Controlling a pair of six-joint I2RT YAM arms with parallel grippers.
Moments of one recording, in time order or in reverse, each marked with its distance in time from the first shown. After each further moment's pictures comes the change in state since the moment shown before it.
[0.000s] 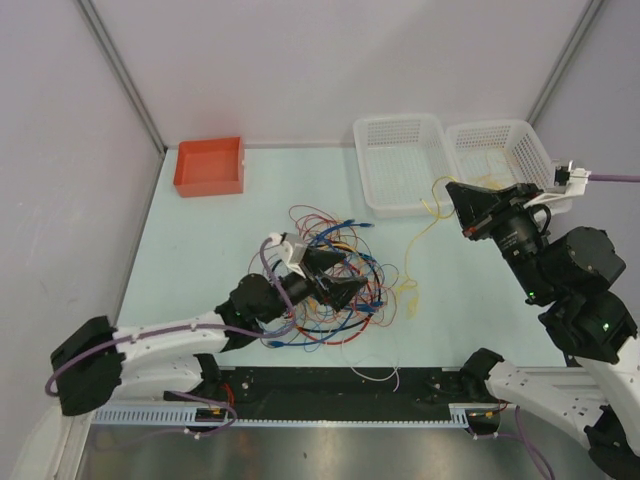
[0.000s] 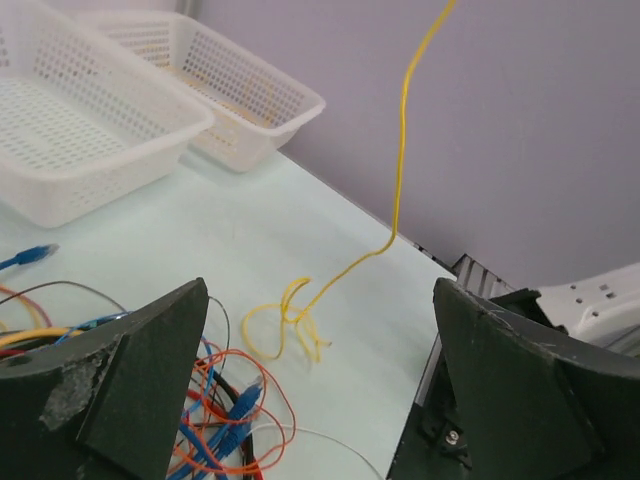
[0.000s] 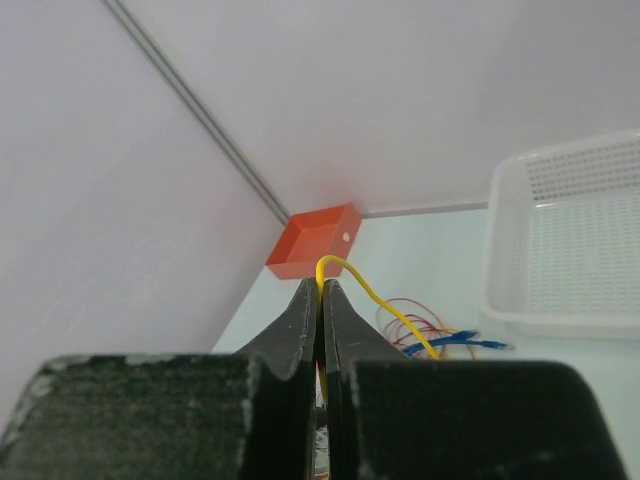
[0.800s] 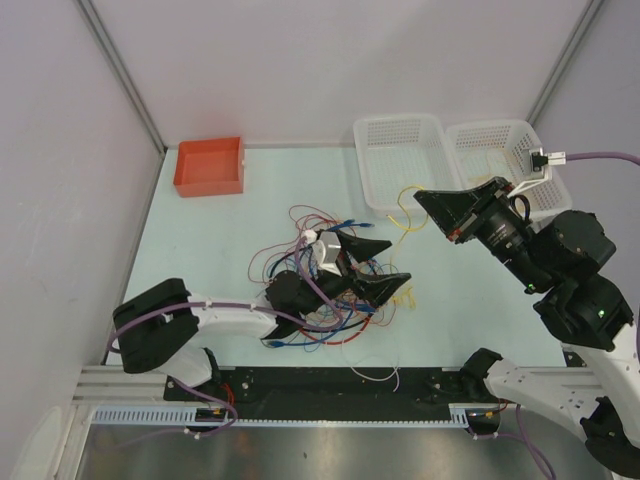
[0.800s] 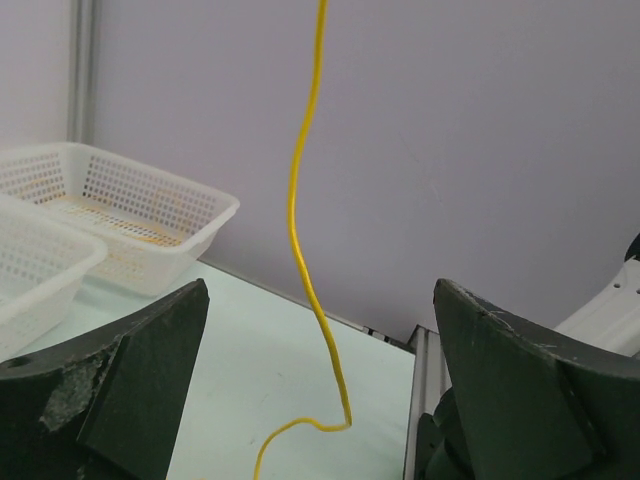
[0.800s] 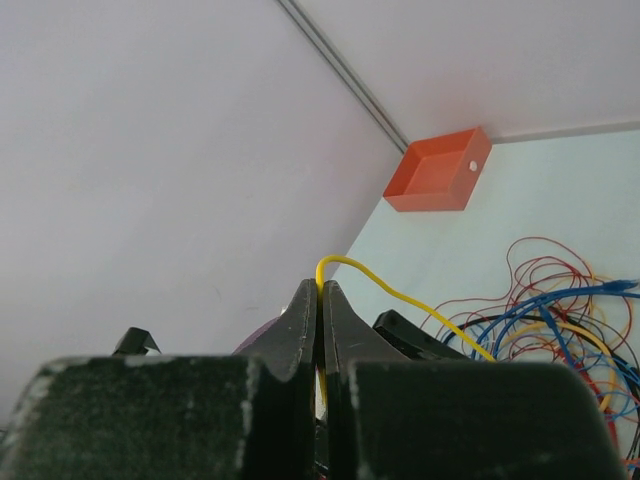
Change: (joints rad) left arm -0.117 0.494 0.160 0.604 0.039 0.091; right arm 0.000 0.090 0.092 -0.049 -0.282 0.252
